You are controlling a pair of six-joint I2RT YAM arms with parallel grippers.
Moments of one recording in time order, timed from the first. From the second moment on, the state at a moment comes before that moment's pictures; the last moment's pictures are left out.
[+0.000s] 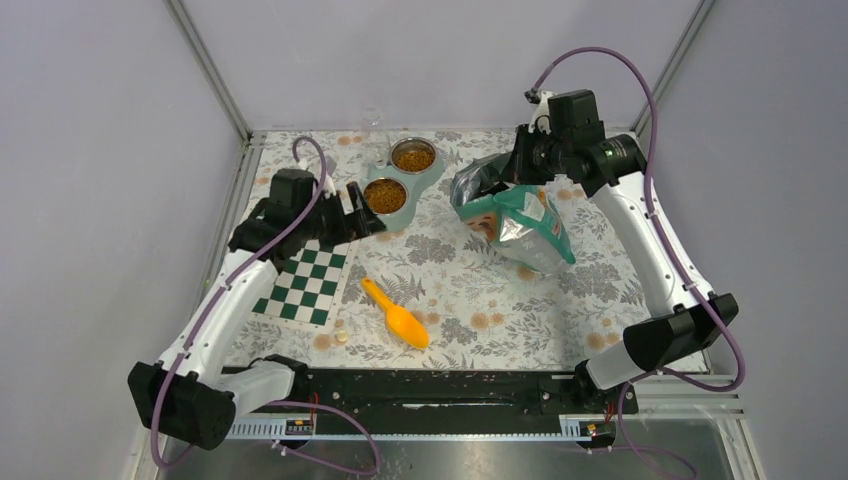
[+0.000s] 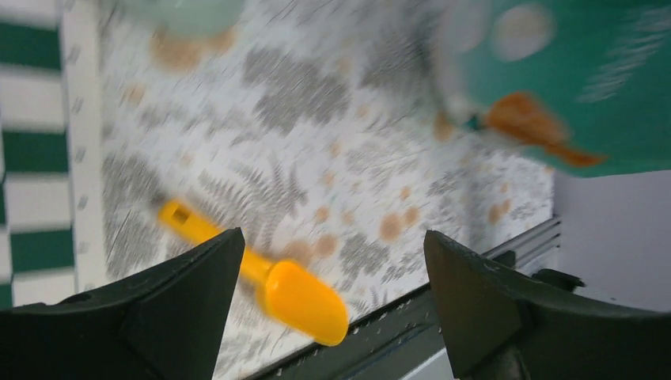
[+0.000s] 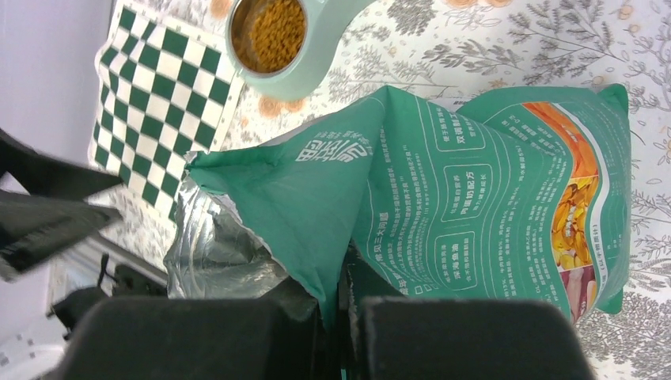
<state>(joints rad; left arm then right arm) -0.28 1.11 1.04 -0.70 0.32 -0.57 0.36 1.53 1.77 -0.95 -0.20 0.36</state>
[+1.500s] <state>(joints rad) -0.74 1.74 1.87 -0.55 0.31 -0.31 0.38 1.45 1.75 -1.04 -0.33 0.19</state>
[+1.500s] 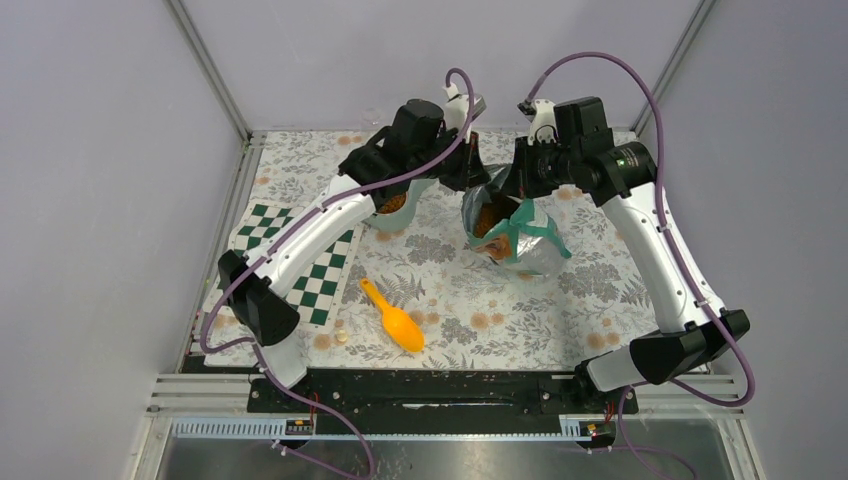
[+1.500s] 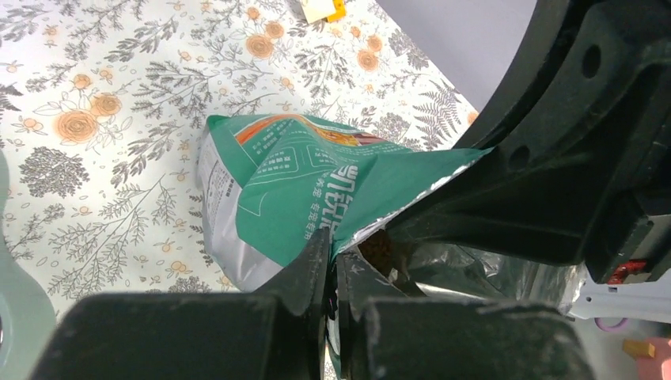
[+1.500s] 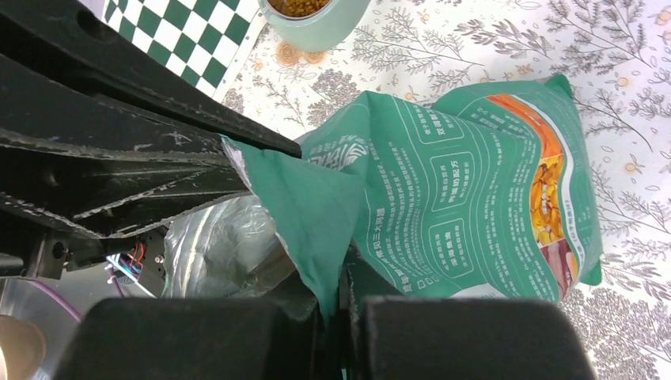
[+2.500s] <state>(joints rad) -0.70 1.84 2.20 -0.95 -0.06 -0.49 0.54 0.98 1.28 -0.66 -0.35 -0.04</state>
